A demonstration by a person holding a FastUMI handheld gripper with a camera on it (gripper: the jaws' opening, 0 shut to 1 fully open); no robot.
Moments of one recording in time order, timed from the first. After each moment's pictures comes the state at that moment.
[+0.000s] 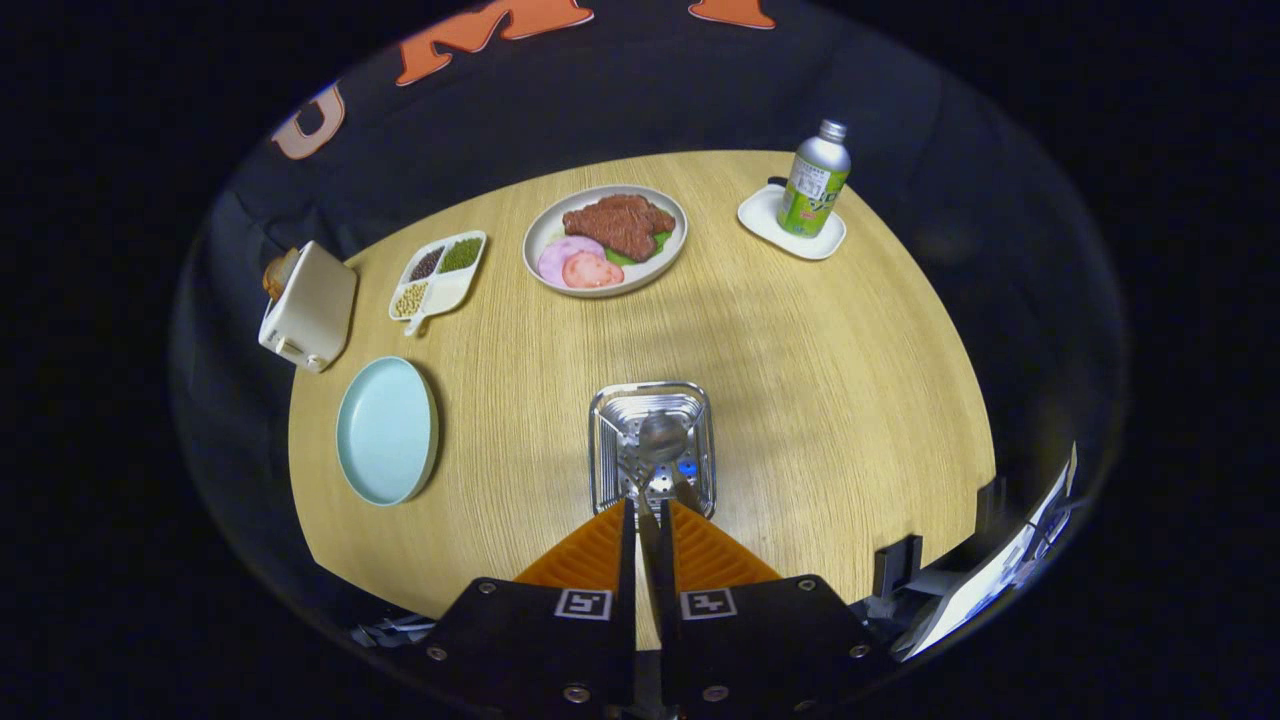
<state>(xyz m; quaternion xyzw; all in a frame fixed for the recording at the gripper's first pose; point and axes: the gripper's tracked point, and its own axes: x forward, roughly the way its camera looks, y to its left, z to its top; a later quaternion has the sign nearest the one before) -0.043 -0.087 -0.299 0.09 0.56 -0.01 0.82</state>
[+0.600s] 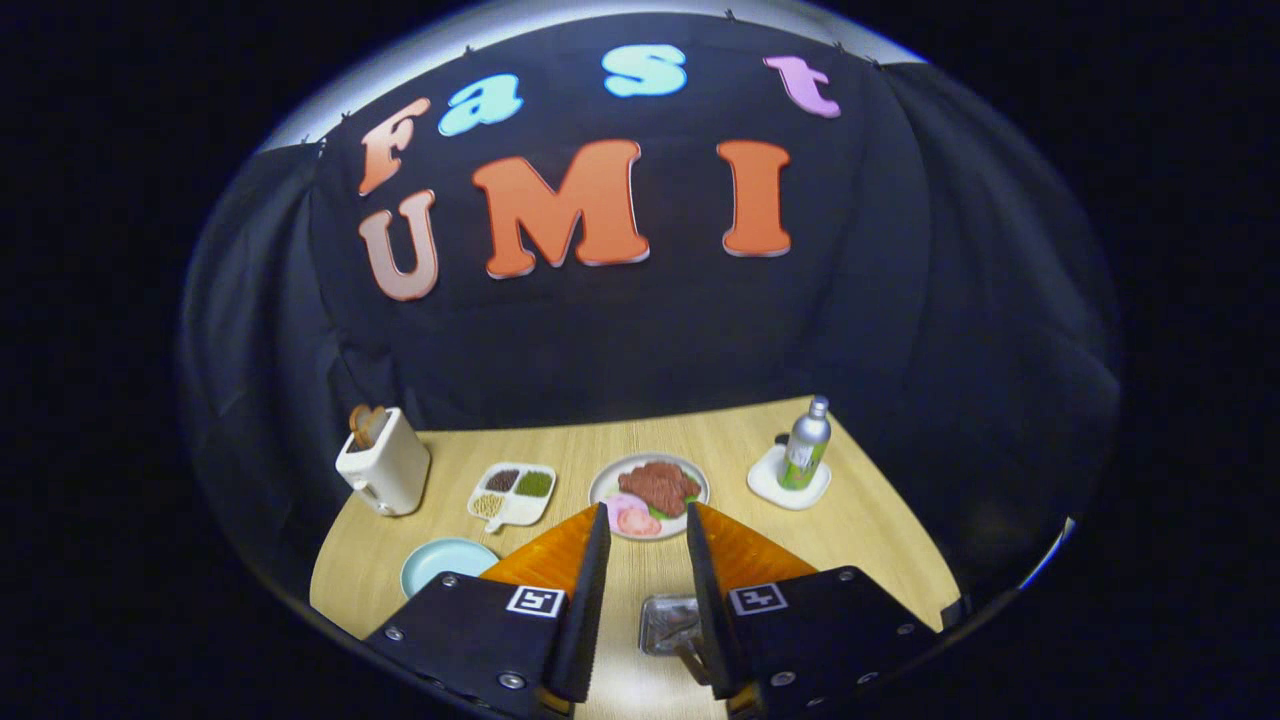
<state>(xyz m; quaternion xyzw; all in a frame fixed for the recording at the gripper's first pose) 0.042 -0.101 -0.093 0.07 0.21 0.00 0.98</state>
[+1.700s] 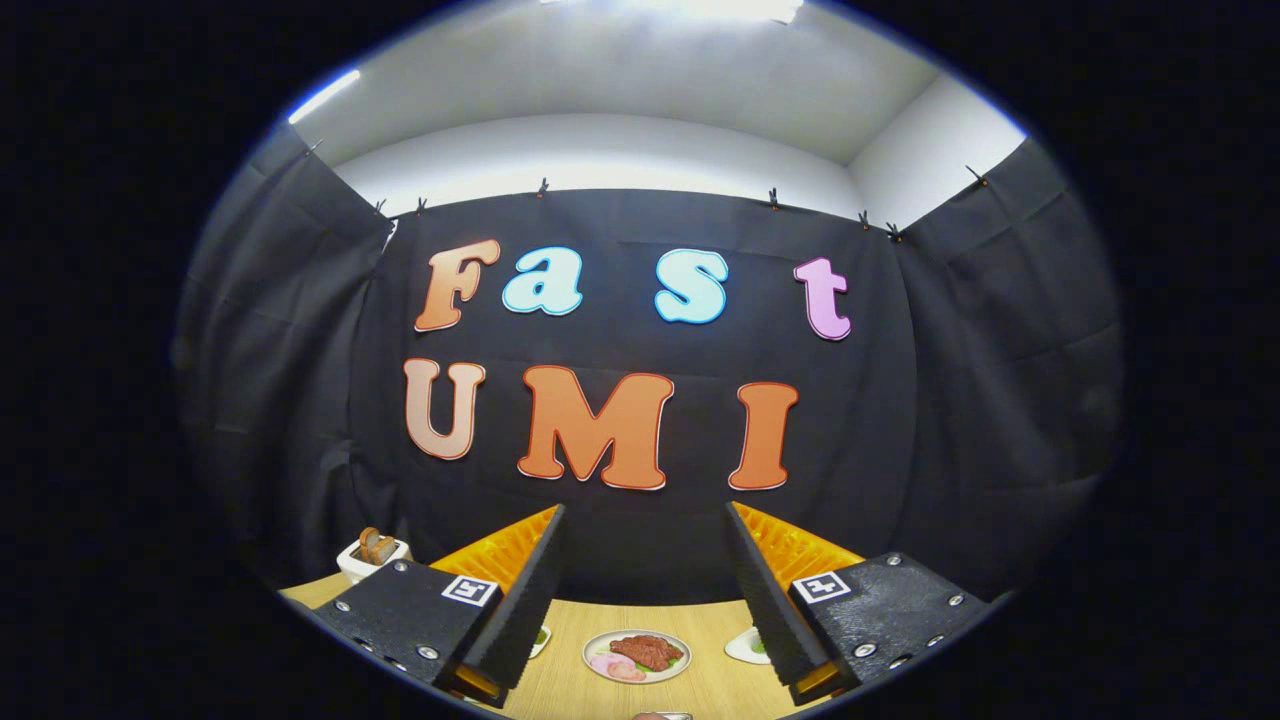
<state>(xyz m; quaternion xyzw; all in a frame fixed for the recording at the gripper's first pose) 0.032 -0.070 0.071 0.02 -0.07 -0.02 1.00</state>
